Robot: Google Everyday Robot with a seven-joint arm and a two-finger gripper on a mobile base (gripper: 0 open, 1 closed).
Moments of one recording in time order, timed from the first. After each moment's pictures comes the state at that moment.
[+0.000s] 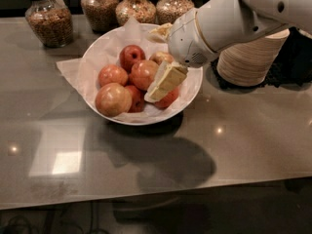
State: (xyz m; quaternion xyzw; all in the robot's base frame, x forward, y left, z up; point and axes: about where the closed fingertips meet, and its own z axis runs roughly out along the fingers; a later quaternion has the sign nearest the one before) arm 0.527 0.001 0.957 -0.69 0.59 0.12 0.39
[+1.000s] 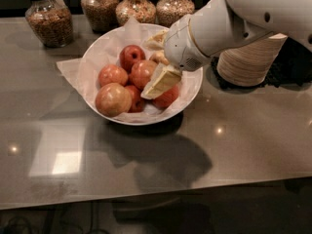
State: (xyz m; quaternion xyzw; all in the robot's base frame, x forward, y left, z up) arm 0.538 0.004 0.942 -0.69 0.60 0.10 0.39
